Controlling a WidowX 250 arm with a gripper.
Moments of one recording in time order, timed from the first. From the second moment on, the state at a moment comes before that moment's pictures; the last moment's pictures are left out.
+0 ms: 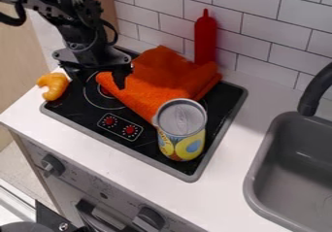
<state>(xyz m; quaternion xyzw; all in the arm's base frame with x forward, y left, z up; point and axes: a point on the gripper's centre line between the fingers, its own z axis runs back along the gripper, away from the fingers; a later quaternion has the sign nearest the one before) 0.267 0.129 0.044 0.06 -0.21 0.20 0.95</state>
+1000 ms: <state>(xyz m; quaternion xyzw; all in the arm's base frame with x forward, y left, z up) 0.314 0.100 0.046 0.02 -0.15 0.29 0.95</state>
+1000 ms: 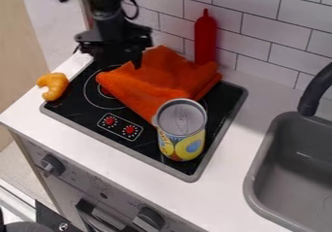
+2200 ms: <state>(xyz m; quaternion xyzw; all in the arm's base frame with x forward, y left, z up) 0.345 0.088 -0.007 0.02 -0.11 0.24 0.96</state>
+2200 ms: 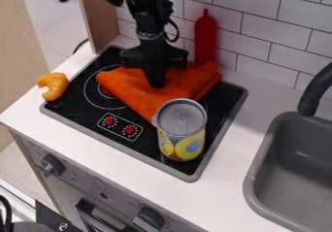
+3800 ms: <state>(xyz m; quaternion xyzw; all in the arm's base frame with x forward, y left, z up) 0.355 0.148 -0.009 0.06 -0.12 0.38 0.92</state>
